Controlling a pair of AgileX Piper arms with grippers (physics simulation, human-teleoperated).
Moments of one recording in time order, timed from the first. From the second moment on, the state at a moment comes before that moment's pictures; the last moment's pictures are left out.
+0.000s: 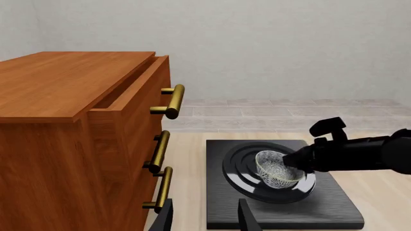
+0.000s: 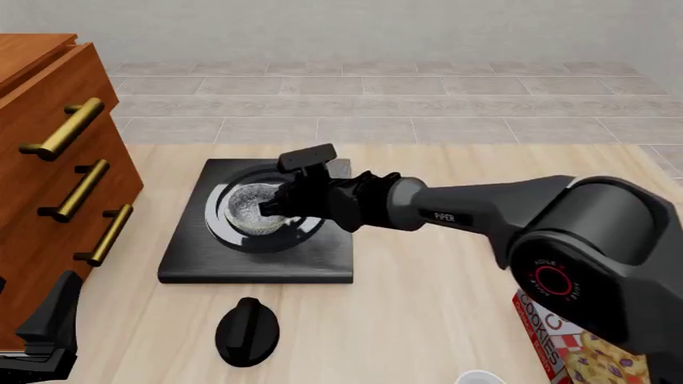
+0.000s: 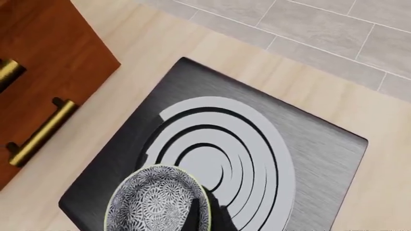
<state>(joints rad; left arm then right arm) 0.00 0.01 0.00 0.00 0.00 0.73 2.19 -1.53 0.00 0.13</state>
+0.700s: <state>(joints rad) 0.00 0.01 0.00 0.00 0.00 0.71 2.09 -1.45 0.02 0.09</state>
